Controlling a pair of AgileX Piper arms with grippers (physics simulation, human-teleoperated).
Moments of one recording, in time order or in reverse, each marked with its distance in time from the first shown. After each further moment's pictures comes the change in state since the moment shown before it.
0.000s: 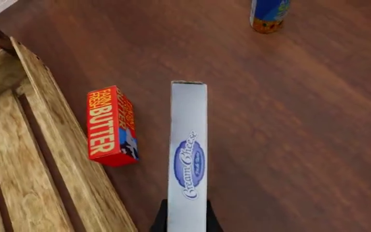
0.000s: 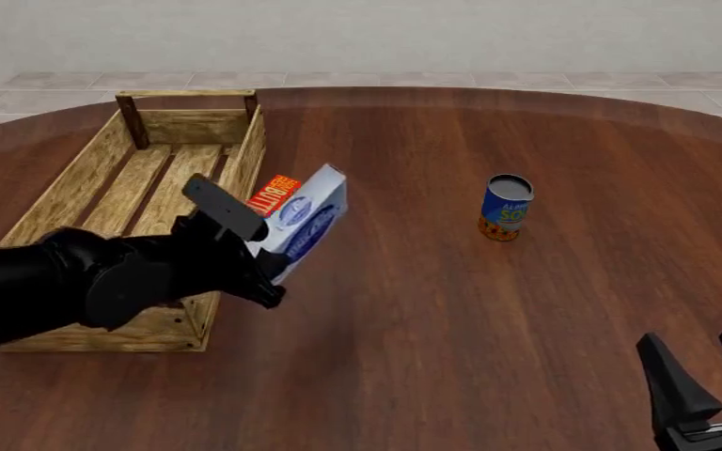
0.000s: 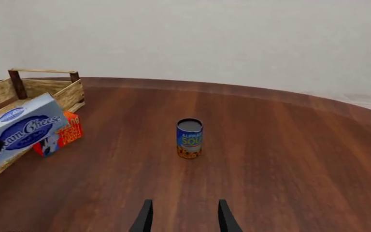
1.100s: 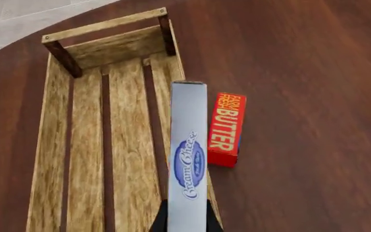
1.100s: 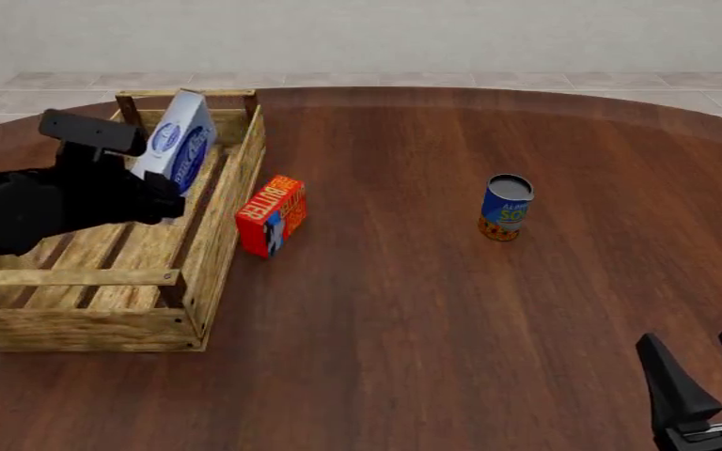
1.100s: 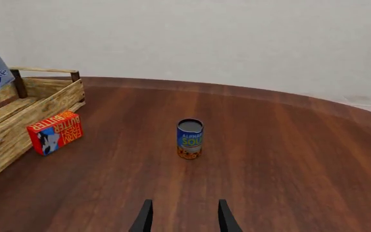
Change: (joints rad) left arm 0.380 -0.057 -0.120 0.095 -0.080; right arm 0.004 0.000 0.000 -0.002 -0.009
